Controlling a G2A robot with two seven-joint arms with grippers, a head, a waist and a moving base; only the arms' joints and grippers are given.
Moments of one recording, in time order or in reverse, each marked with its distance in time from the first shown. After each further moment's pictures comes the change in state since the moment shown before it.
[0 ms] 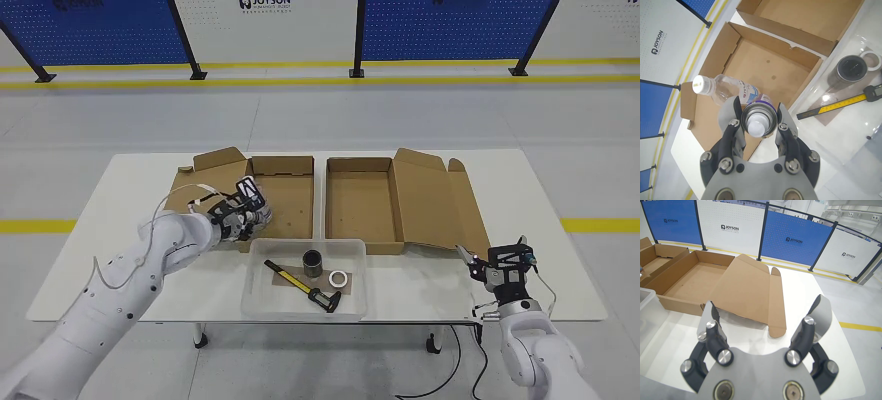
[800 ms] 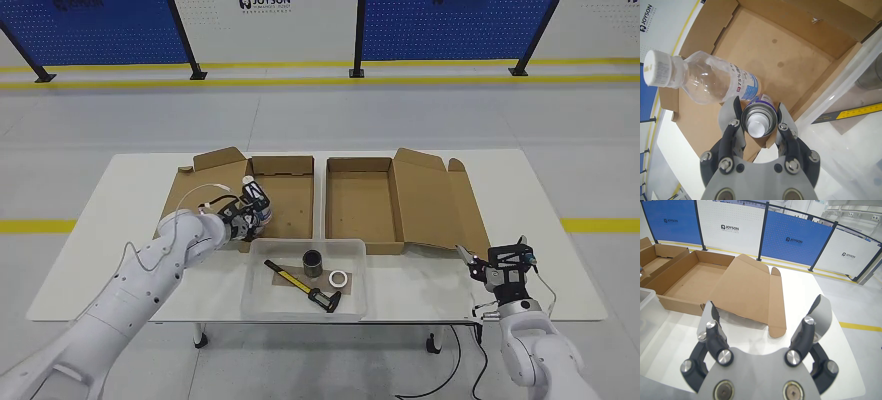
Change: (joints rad) left arm -0.094 -0.106 0.109 0.233 0.014 0.047 -0.011; right arm 0.000 0.000 0.000 0.000 0.000 0.000 0.000
